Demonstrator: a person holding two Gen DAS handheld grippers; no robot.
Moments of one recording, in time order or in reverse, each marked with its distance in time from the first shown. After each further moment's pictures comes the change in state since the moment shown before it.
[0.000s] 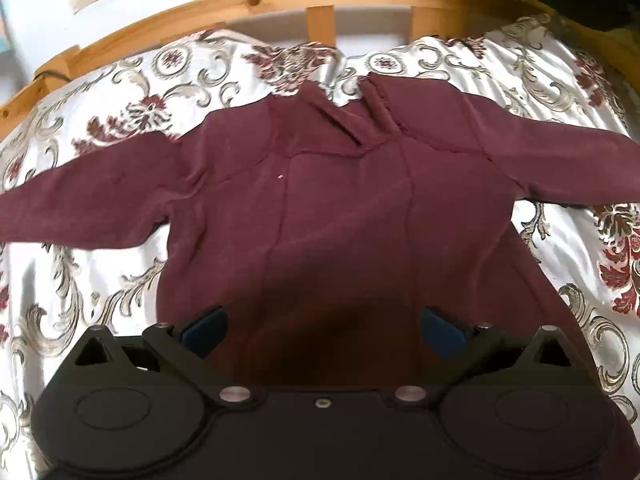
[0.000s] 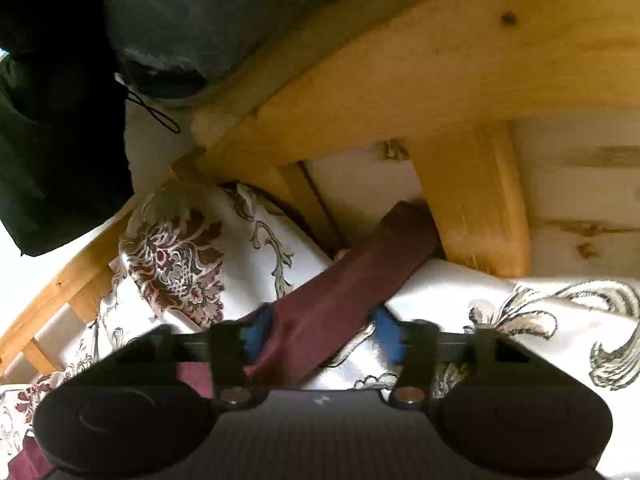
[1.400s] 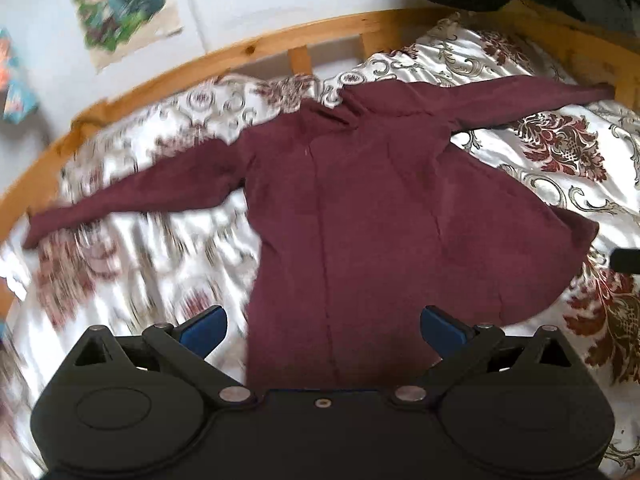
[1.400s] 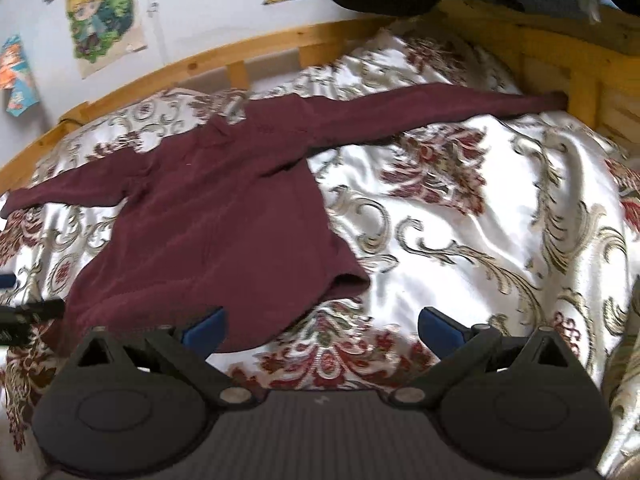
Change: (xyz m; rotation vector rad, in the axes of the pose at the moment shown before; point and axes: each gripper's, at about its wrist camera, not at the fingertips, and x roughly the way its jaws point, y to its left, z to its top) left arm -0.152 0.063 -0.127 0.254 -0.128 -0.006; right arm -0.311 0.115 -0.195 -0.536 0.420 0.187
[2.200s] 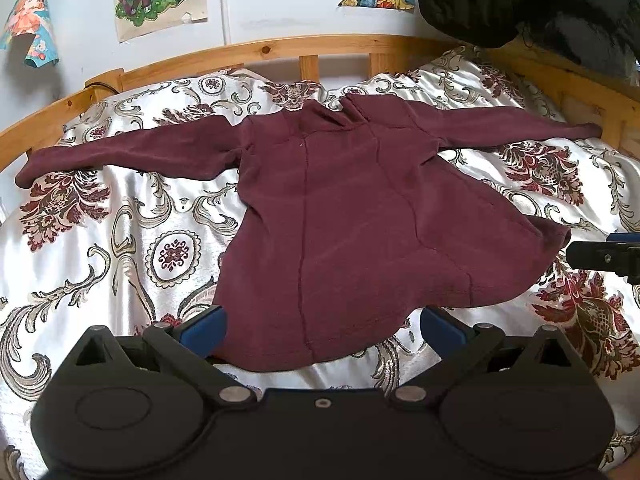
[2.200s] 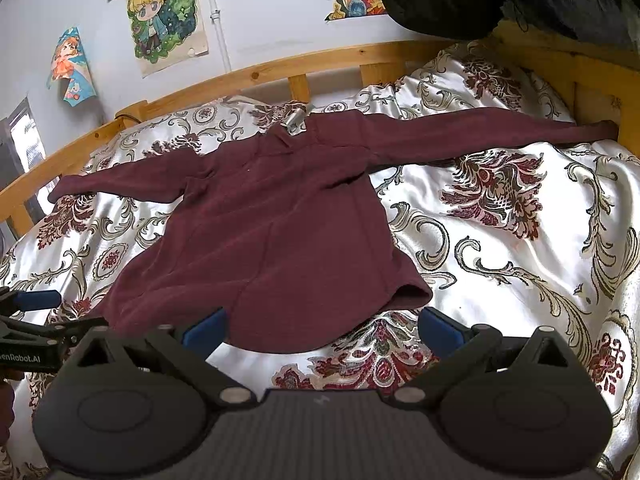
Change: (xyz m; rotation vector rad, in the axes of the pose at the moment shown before) left arm -0.012 -0.006 -0.069 -0.178 -0.093 -0.079; right arm -0.007 0.024 -0.014 -0.123 -0.073 0.155
